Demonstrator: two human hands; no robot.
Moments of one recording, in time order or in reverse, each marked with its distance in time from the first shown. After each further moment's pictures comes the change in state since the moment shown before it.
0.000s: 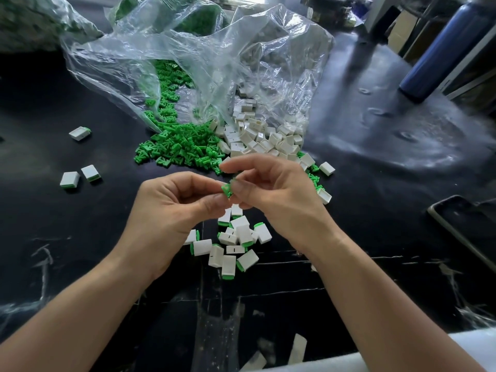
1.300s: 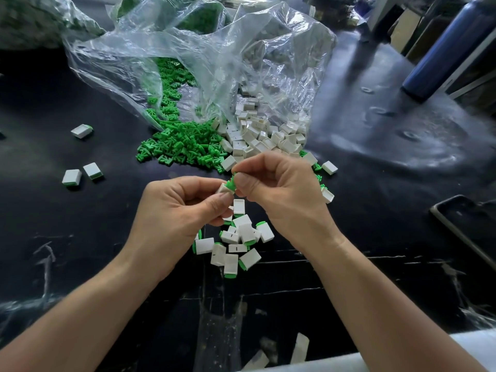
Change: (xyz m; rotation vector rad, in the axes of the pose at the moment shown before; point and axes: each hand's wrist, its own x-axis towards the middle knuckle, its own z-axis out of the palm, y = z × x) left_hand -0.004 0.001 0.003 0.070 0.000 0.015; right_hand 0.000 0.002 0.006 -0.038 0.137 -0.062
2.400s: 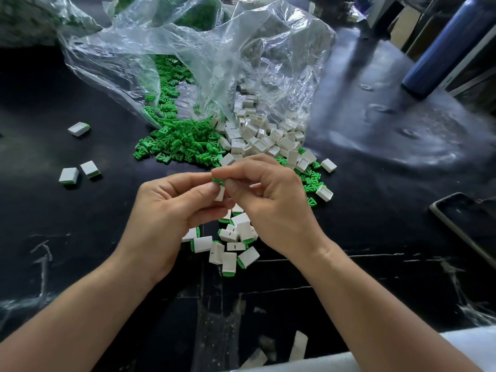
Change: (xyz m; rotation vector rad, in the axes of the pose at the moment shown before) left_hand 0.000 -0.002 -0.002 -0.221 0.025 -0.093; right_hand -0.007 0.002 0.011 -0.139 0.011 -0.061
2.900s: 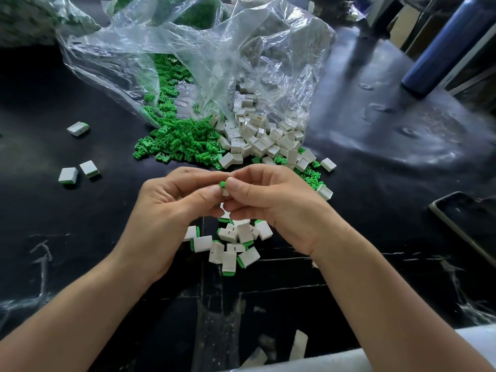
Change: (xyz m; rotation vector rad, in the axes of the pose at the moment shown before) left_hand 0.000 0.000 -0.005 0.154 -0.105 0.108; right_hand 0.006 -0.001 -0.017 0.426 -0.288 0.456
